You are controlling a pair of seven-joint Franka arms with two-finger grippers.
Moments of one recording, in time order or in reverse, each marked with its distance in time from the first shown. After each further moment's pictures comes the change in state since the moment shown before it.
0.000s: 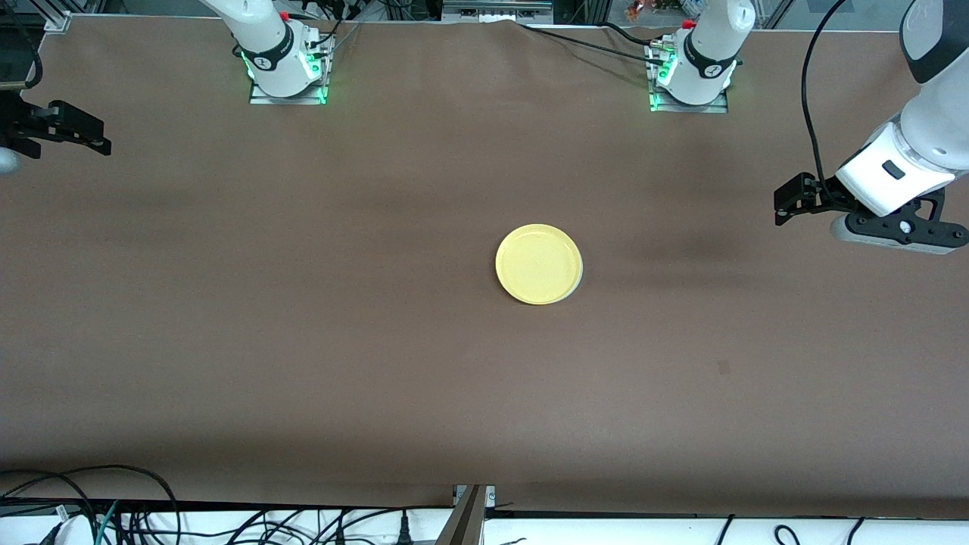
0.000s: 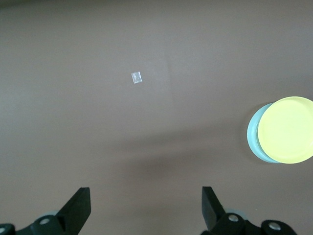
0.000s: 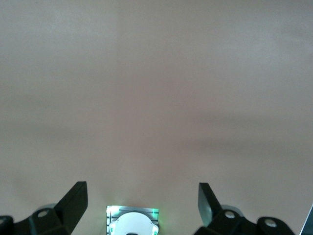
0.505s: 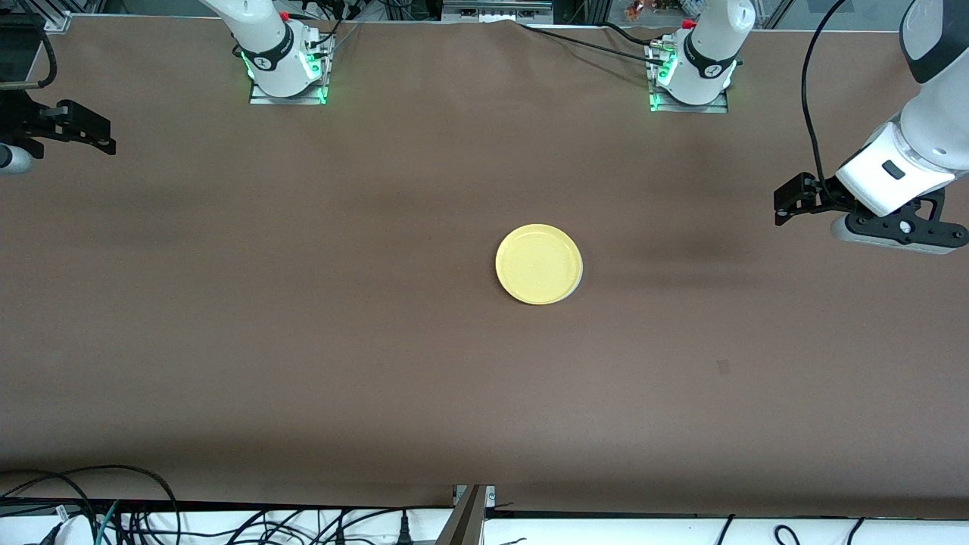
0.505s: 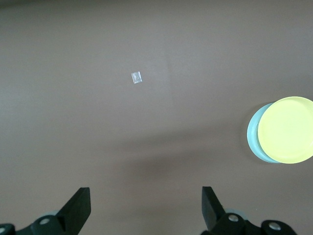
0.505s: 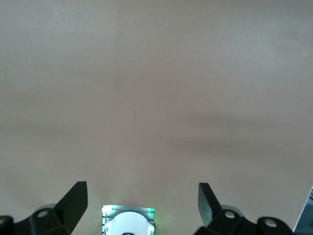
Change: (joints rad) left arm 0.000 0.000 0.000 0.000 0.000 0.000 0.000; right arm 0.006 0.000 0.010 -0.001 -0.013 0.000 0.000
